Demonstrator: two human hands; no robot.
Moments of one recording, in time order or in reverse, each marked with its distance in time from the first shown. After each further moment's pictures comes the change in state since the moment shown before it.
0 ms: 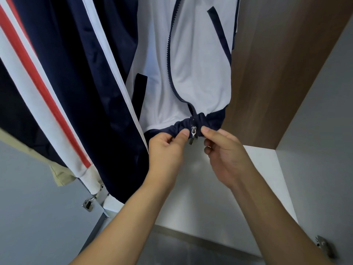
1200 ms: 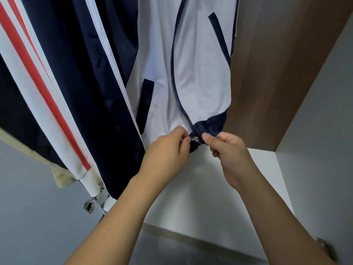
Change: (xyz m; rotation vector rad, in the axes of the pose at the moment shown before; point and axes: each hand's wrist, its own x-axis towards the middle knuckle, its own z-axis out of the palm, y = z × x) left_hand 0.011 0.005 -0.017 0.938 -0.238 0.477; right_hand 0.004 0.000 -0.017 -0.371 0.049 -0.091
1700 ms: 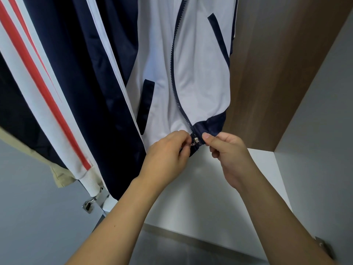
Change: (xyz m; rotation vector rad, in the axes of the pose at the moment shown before) left_hand -0.003 -0.012 0.014 -0.027 0.070 0.182; right_hand -0.001 0.000 -0.003 -0.003 0.002 0.005
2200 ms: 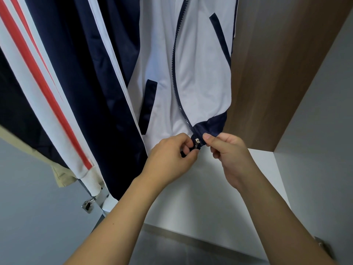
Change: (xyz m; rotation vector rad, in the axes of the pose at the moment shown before) left_hand 0.000 0.001 0.002 -0.130 -0.131 -0.209; right_hand -0.001 0.001 0.000 -0.012 0.006 -0.002
